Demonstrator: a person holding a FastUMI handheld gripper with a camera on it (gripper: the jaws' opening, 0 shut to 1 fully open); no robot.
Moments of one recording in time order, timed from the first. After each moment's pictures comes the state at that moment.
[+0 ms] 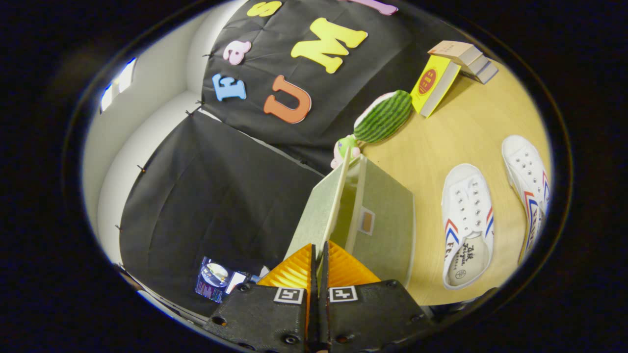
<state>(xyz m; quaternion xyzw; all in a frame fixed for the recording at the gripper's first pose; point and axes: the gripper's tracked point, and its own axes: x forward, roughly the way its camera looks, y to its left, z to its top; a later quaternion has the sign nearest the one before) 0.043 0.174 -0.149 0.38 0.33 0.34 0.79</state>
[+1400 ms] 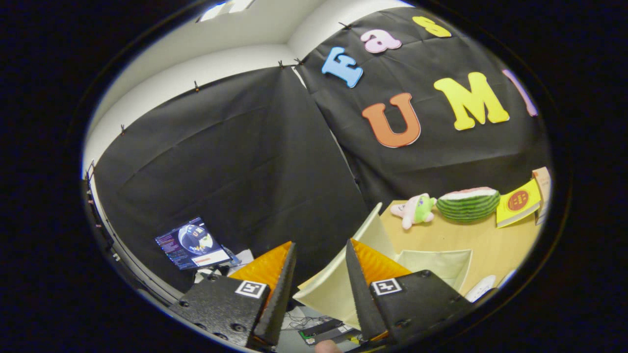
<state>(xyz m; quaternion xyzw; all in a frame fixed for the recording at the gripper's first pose) 0.041 0.348 0.035 0.14 0.20 0.45 0.86</state>
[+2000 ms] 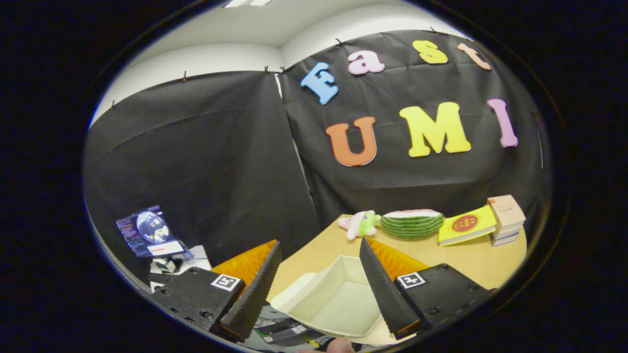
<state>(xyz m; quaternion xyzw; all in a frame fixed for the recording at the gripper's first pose) 0.059 0.236 0.022 0.06 0.16 0.31 0.93</state>
